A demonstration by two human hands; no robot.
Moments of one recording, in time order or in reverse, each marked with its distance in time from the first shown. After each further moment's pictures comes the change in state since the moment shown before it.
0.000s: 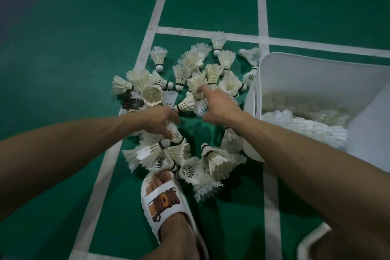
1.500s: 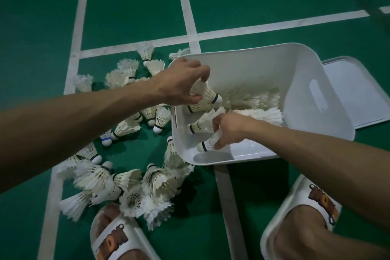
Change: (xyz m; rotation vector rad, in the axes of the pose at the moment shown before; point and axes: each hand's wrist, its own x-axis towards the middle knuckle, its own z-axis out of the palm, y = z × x) left_hand 0.094 0.225 -0.091 0.365 0.417 0.493; right_hand -0.083 0.170 -0.052 -0.048 -0.358 0.208
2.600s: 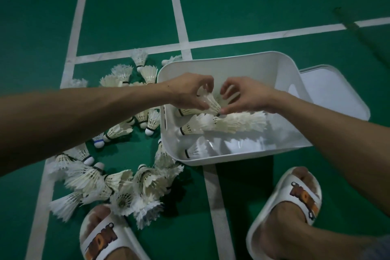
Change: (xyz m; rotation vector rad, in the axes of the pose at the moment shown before) left_hand 0.019 0.039 -0.001 -0.235 -0.155 -0.084; right_hand -0.057 0.043 -0.063 0.606 0.263 -0.071
